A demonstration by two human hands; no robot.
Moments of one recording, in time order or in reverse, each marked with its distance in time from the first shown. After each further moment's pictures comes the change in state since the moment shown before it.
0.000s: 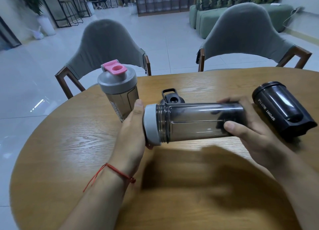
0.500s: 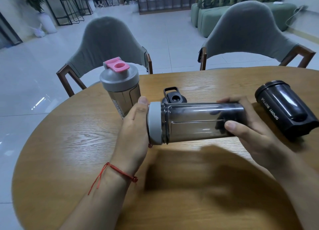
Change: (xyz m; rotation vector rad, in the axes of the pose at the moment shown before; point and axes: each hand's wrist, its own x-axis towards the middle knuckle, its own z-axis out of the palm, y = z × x) left_hand -0.008 0.005 0.000 0.031 -0.023 0.090; right_hand 0.000 0.001 0.007 0.033 -0.043 0.055
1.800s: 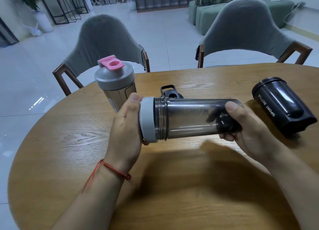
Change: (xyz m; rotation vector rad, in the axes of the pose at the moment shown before) left_hand 0.001 -0.005 -0.005 0.033 -0.023 0.203; right_hand 0.009 -0.006 0.008 0.074 0.065 0.139
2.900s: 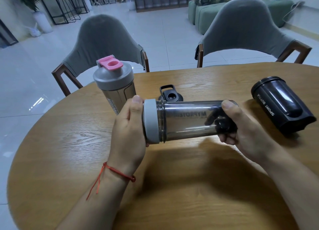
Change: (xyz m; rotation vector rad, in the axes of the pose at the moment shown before) left_hand 0.001 -0.010 0.004 0.023 0.069 -0.007; right_hand -0.003 -0.006 0.009 -0.021 0.015 0.097
